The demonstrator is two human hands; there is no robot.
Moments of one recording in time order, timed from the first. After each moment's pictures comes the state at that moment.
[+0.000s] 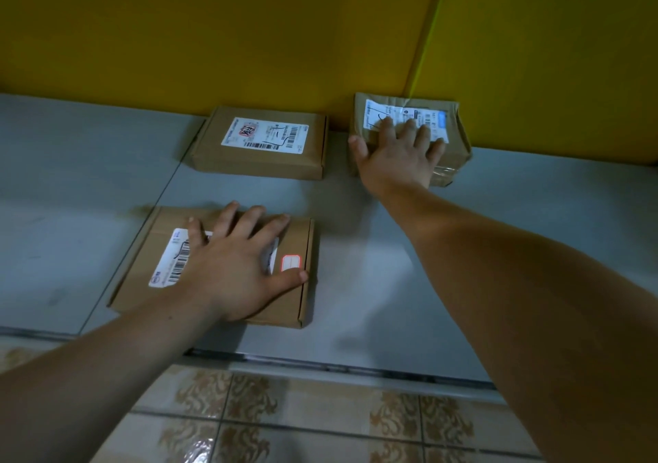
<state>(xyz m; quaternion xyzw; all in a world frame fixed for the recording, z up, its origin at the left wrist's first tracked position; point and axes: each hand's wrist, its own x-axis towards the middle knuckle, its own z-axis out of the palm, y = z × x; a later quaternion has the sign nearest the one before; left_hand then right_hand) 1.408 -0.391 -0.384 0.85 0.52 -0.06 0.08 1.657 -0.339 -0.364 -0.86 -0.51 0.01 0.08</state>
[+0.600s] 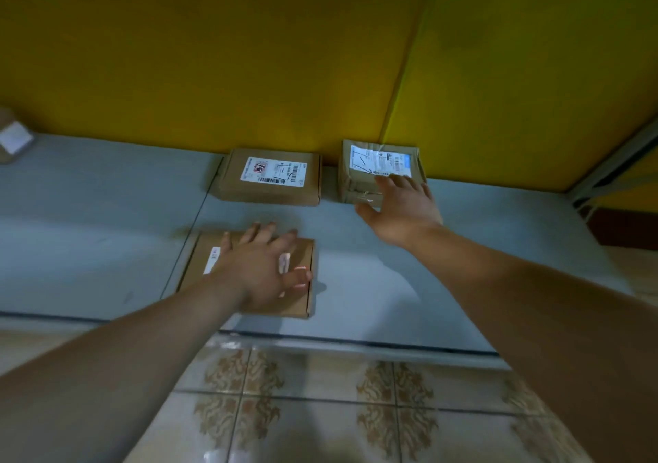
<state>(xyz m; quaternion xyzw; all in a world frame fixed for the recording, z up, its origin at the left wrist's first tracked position) 1.401 -0.410 -0.311 0.86 0.48 -0.10 0.15 1.640 -0.435 -0.272 -0.81 -0.58 0.05 0.01</state>
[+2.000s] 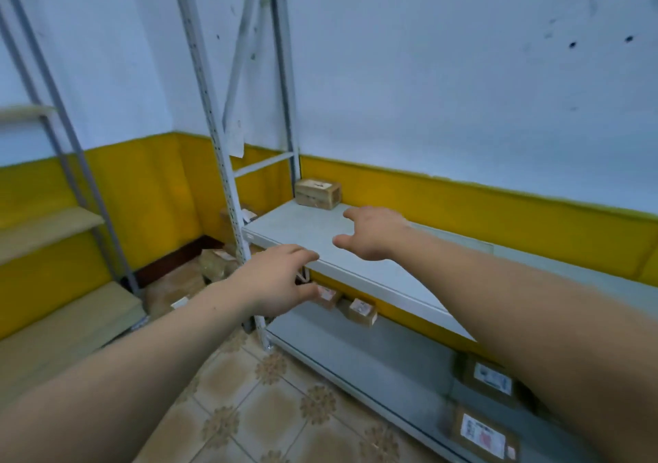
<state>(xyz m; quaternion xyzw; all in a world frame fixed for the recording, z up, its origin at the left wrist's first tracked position) 0.878 -0.668 0.493 0.77 0.63 0.03 0.03 1.049 -0.575 0.516 -0.55 -0.84 0.00 0.01</state>
